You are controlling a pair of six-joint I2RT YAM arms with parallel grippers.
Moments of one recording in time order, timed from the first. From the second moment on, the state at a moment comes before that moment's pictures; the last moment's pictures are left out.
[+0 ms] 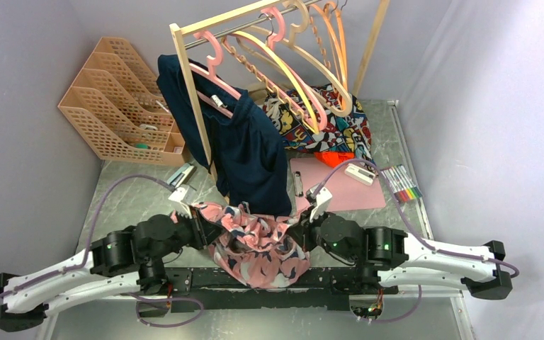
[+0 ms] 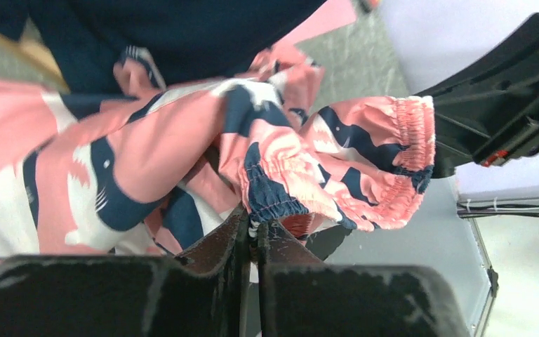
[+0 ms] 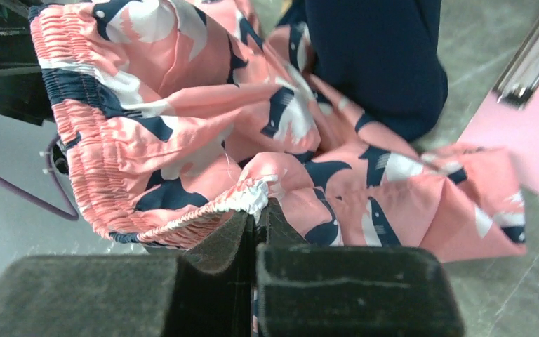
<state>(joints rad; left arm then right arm) -1.20 0.35 0.55 -0.53 -0.32 -0.84 1.38 0.63 0.65 -0.47 0.46 0.58</state>
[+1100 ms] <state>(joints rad) -1.21 0.51 0.50 -0.69 -0.34 -1.10 1.42 0.97 0.74 -0.39 0.11 0.45</state>
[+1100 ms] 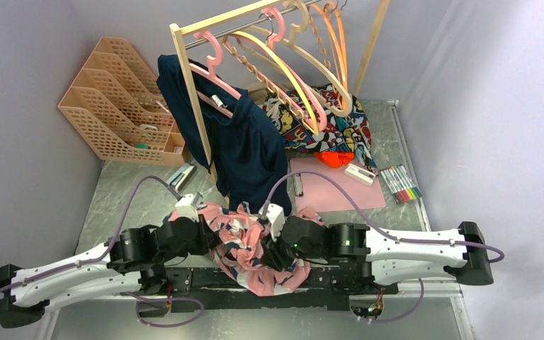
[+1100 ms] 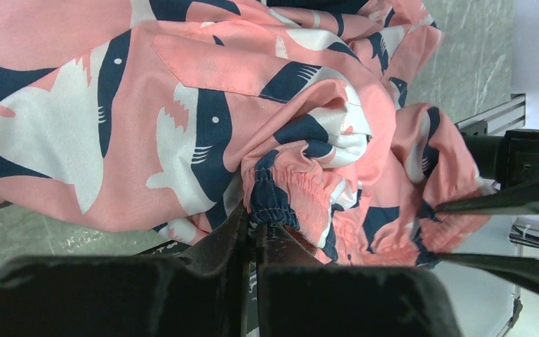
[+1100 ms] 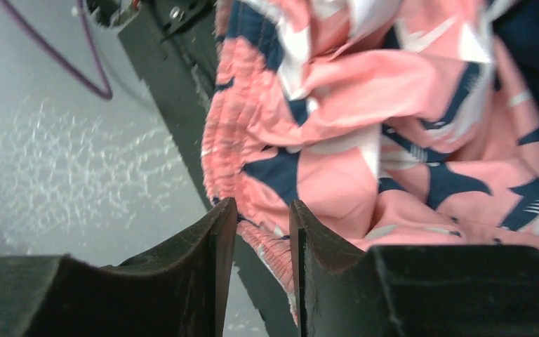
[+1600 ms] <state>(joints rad) -1.21 0.48 0.50 -0.70 -0.36 -1.10 1.54 1.03 0.73 -0.43 0.08 0.44</state>
